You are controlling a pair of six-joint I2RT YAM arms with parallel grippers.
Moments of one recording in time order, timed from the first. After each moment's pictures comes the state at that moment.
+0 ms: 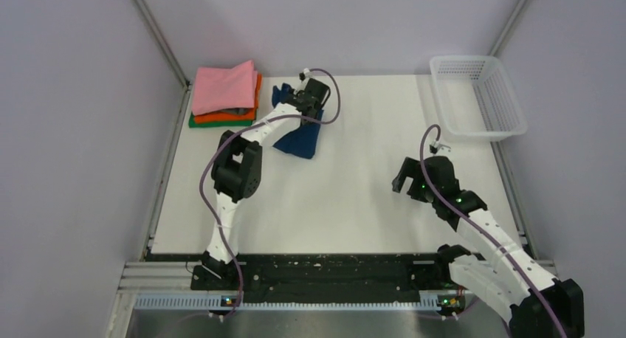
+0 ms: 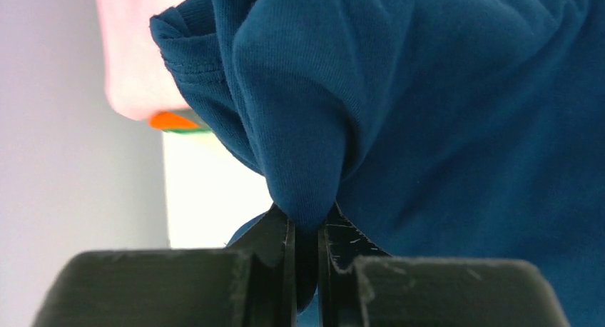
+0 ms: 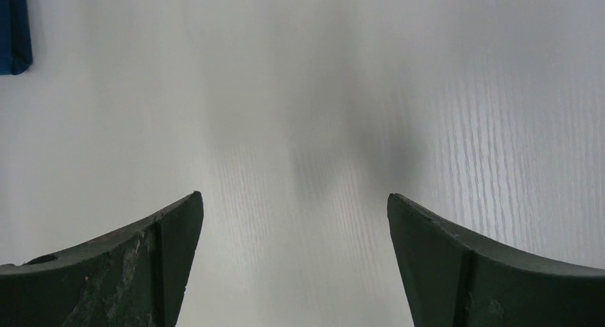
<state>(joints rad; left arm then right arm) -0.55 2.20 1.87 -0.64 -0.84 -0.05 0.35 0.82 0.52 -0.47 0.16 0.59</state>
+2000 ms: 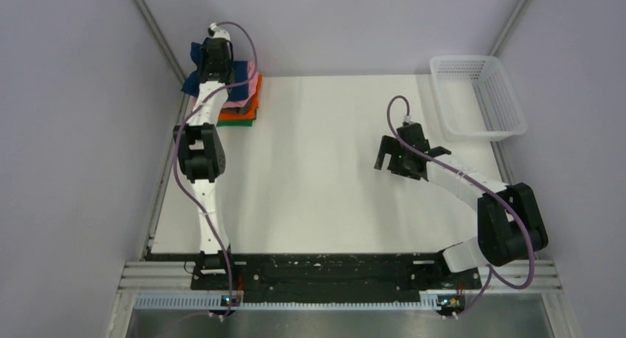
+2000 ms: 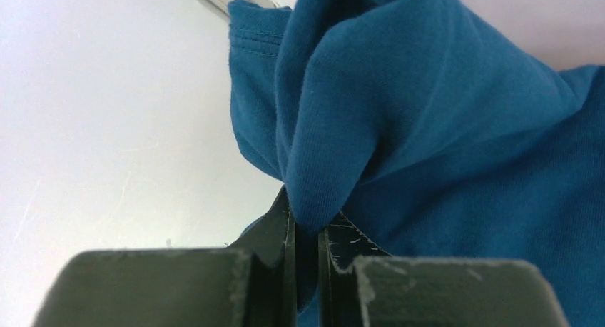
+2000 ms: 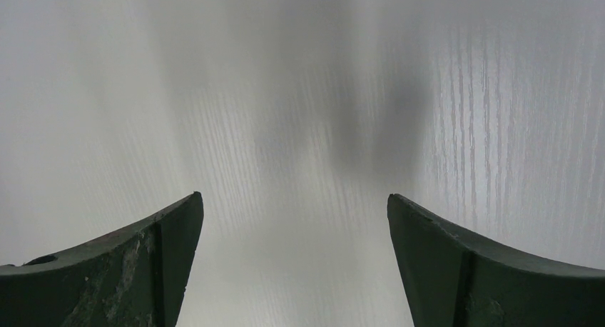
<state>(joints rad) 0.02 2.36 2.19 -0.18 -0.61 0.39 0.35 1.43 0.83 -0.34 0.08 0.55</state>
